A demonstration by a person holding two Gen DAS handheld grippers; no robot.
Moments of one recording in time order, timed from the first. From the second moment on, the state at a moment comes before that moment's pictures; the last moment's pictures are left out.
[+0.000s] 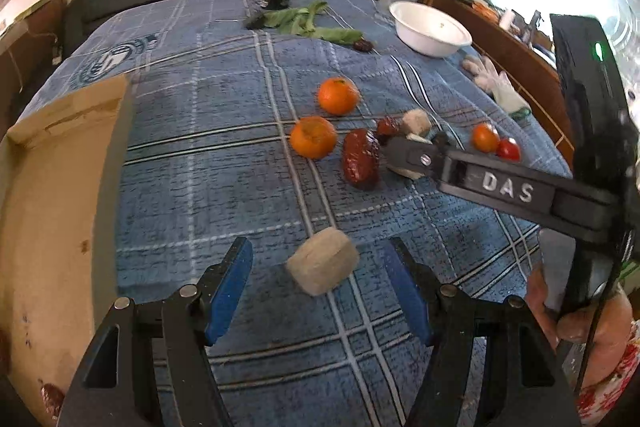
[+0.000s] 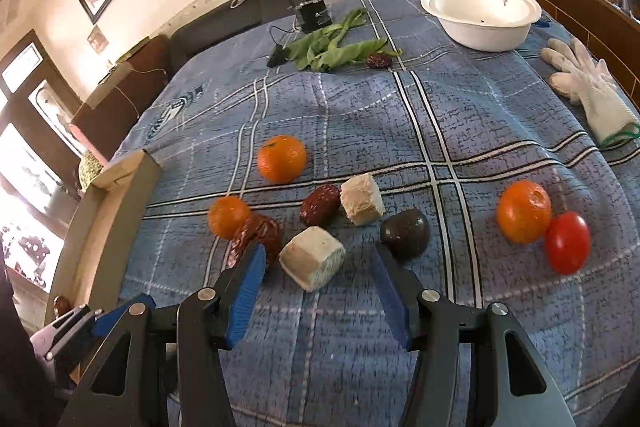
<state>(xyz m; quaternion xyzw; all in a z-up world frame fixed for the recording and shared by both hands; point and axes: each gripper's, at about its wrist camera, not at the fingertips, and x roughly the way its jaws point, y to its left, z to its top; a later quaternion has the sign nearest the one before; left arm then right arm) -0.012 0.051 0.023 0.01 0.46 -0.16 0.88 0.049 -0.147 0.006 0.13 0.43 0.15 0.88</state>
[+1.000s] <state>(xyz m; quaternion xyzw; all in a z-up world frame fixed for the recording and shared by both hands) -0.067 0.218 0.078 -0.11 0.39 -0.03 0.91 -0.026 -0.038 0.073 0.06 0.37 0.28 0.88</state>
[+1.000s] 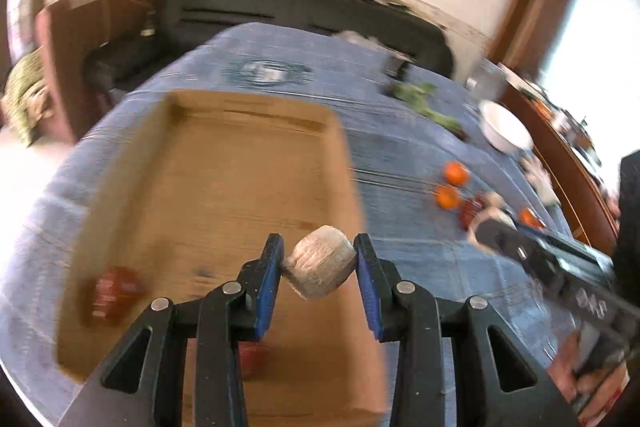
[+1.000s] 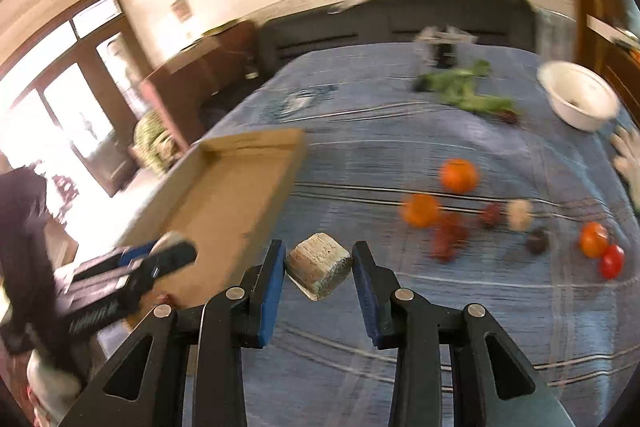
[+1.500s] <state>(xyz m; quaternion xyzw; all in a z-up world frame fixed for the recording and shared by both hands) -0.049 0.311 0.065 -0.14 0.42 0.06 0.90 -0.042 0.088 0.054 -0.03 0.40 0.35 0.85</state>
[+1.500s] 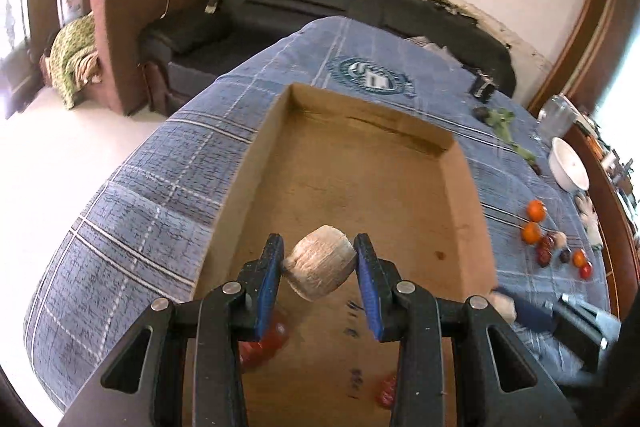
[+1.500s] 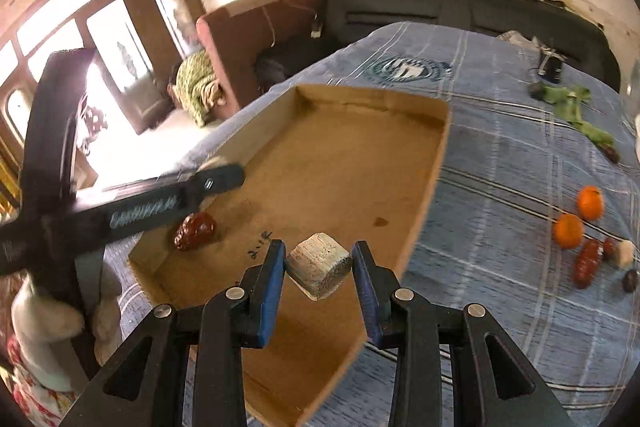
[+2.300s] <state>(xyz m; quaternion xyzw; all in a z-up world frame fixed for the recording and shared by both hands) -0.043 0.314 0.055 -0.14 0.43 0.09 0.89 -0.043 0.124 0.025 -0.07 0.41 0.36 0.84</state>
